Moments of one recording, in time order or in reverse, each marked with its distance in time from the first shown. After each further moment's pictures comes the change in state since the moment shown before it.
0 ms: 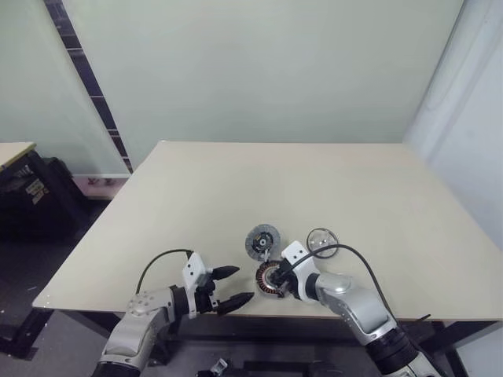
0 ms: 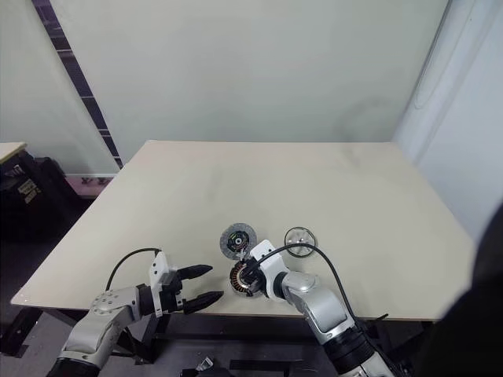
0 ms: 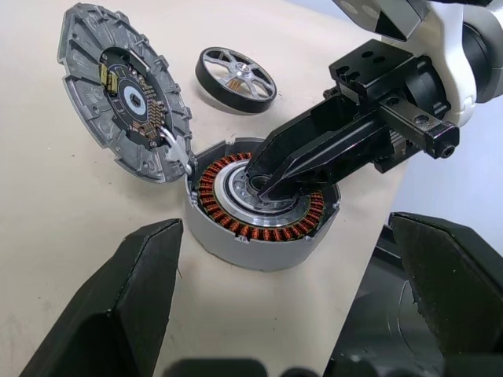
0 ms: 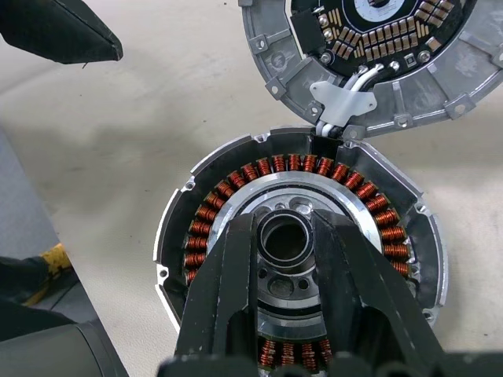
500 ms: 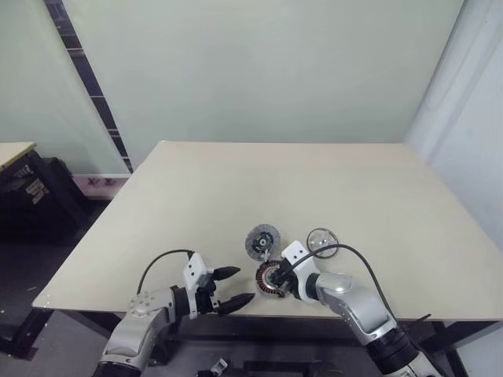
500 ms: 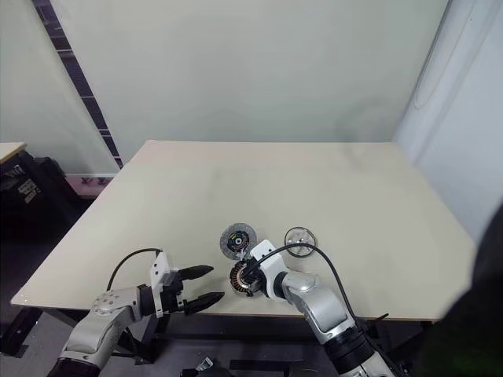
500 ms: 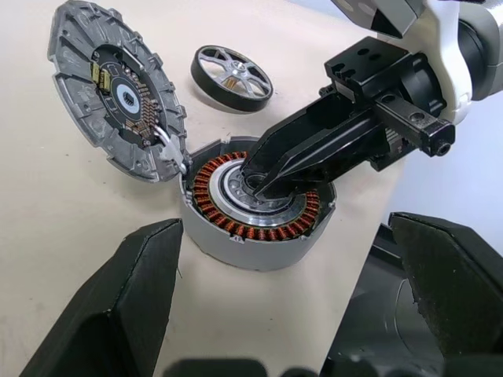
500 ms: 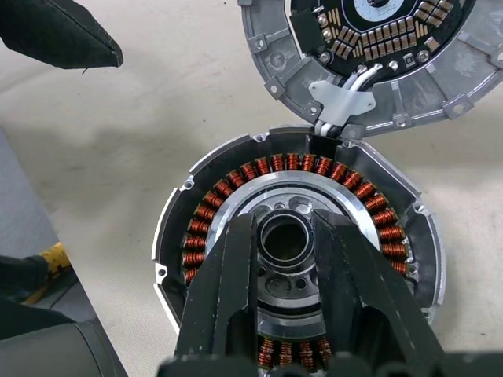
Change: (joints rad) left arm 0.000 0.000 -0.008 0.000 0.000 0.000 -0.001; right arm -0.002 -0.008 0.000 0.001 -0.001 0.000 0.001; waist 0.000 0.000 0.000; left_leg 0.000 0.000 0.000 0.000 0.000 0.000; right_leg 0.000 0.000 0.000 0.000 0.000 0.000
